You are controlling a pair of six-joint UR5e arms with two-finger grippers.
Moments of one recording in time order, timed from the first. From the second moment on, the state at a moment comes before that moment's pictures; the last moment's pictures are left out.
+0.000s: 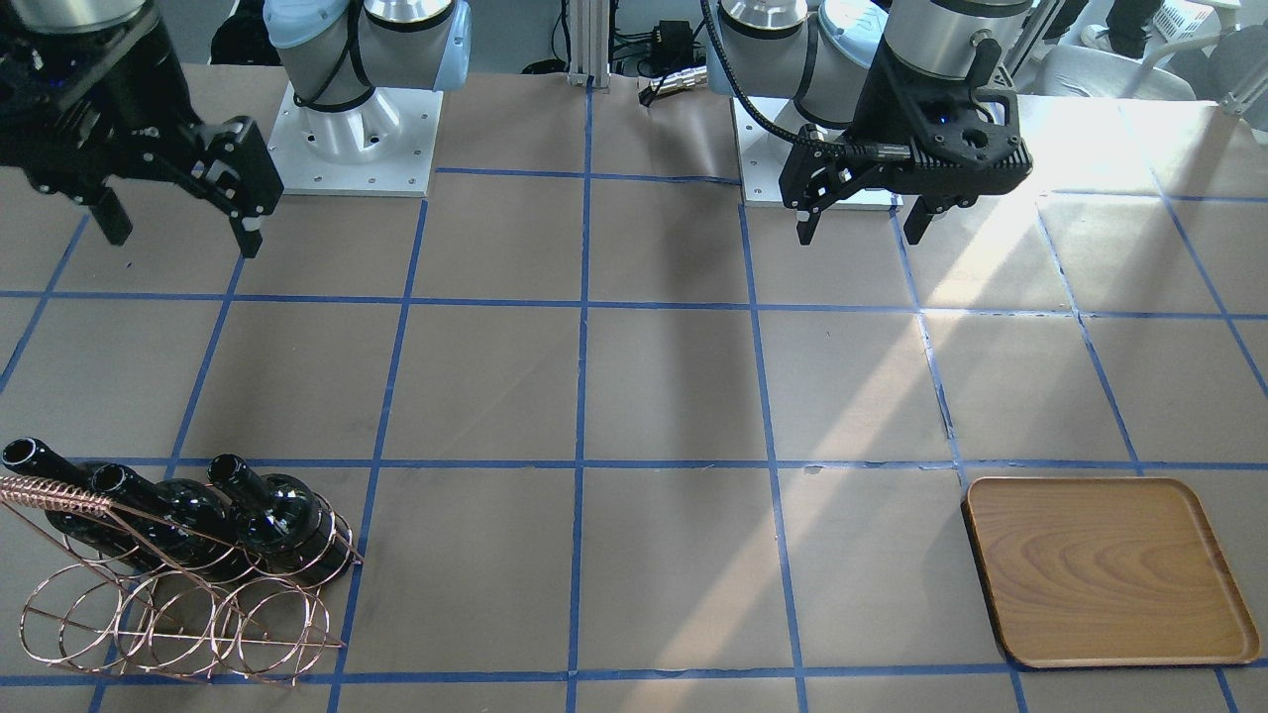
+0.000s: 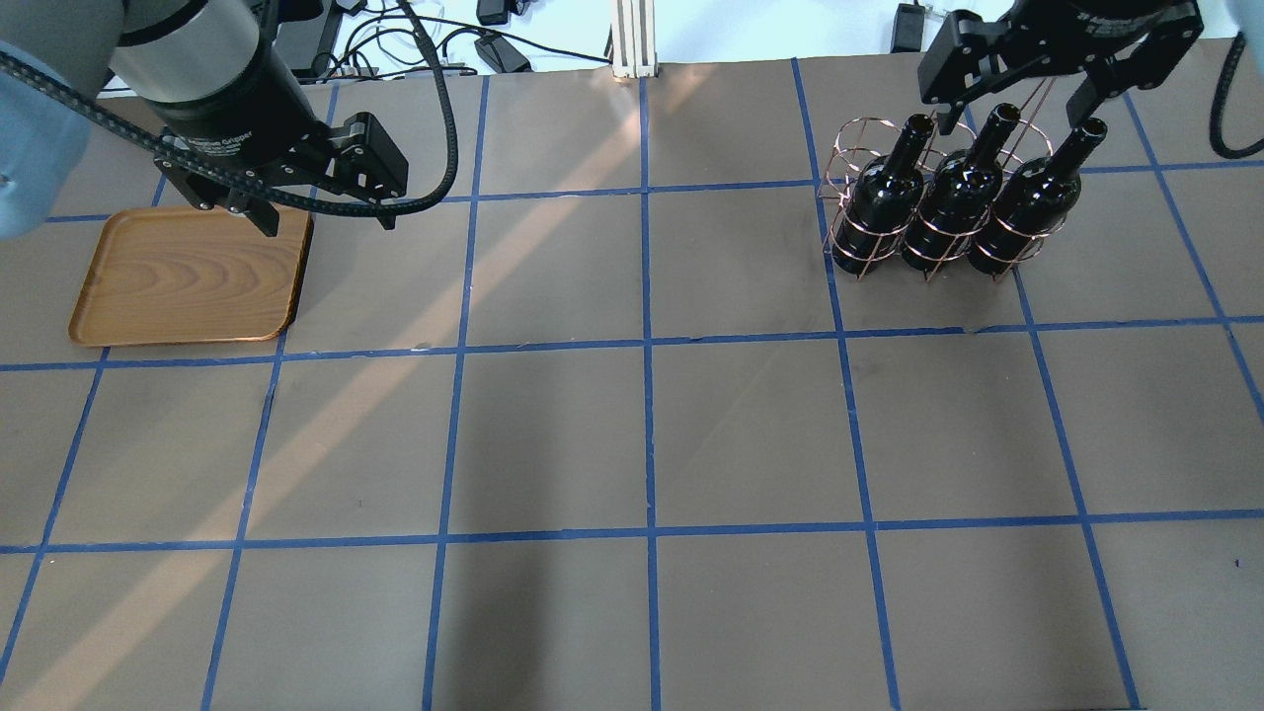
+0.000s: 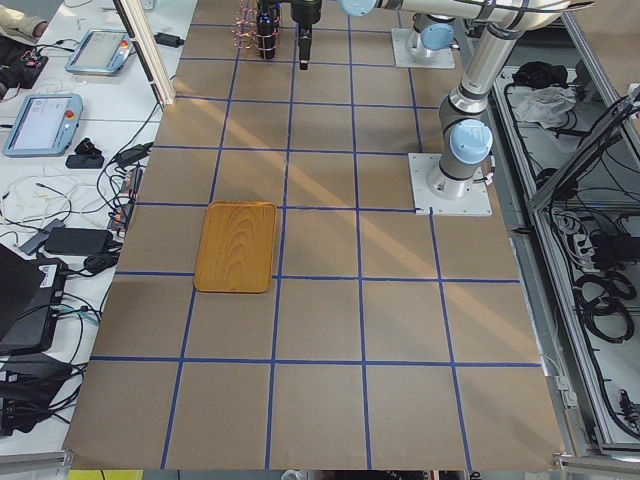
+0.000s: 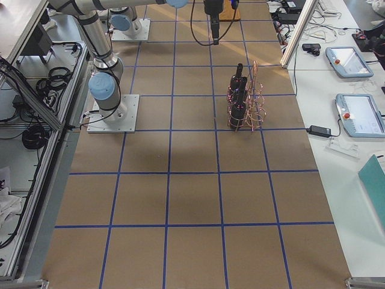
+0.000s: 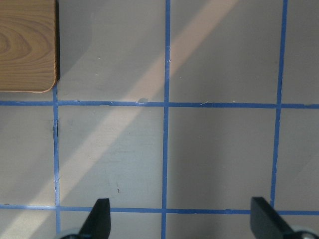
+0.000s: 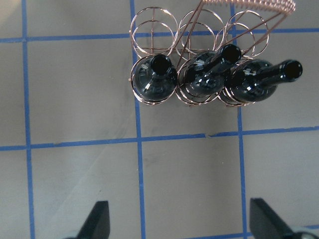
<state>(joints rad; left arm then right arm) -1.60 -1.54 -1.53 -1.57 1.59 -0.06 1.52 -1.53 1.41 -1.62 -1.65 -0.03</state>
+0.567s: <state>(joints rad) -1.60 -1.54 -1.54 -1.57 1.59 -0.06 1.39 -1.34 1.33 -1.67 -1.62 -0.20</state>
